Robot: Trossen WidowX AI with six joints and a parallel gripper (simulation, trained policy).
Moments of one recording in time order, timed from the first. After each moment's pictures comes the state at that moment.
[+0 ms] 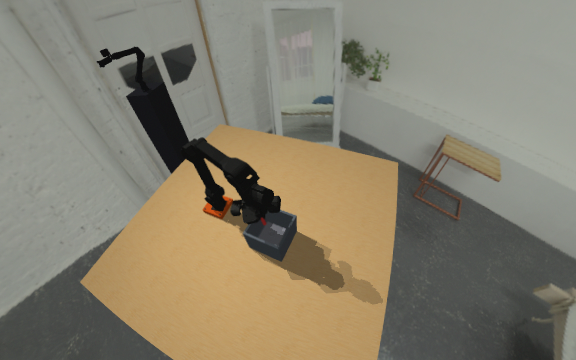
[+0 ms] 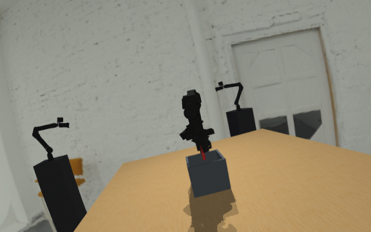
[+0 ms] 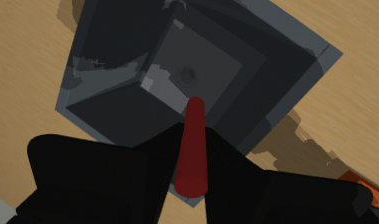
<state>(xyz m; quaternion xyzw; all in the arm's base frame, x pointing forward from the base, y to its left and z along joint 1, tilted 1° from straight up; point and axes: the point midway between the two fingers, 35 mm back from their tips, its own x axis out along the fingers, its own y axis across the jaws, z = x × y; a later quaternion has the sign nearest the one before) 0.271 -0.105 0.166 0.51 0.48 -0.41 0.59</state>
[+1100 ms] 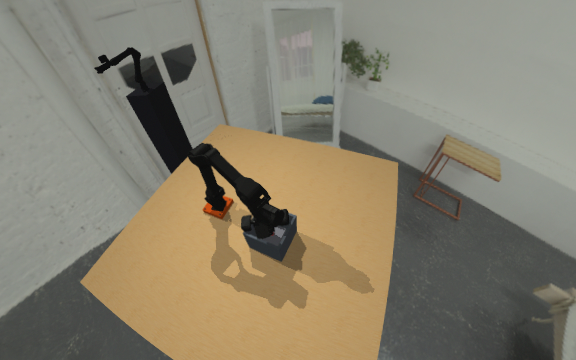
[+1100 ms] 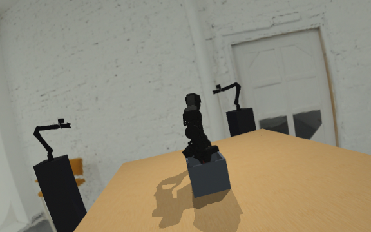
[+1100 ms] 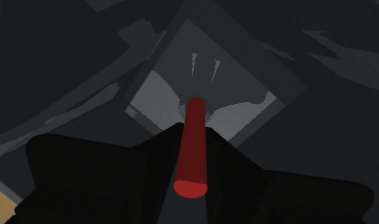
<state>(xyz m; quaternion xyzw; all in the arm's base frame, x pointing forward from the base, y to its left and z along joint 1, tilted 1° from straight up) 0.300 -0.116 0.093 0.48 0.52 -0.37 0.59</state>
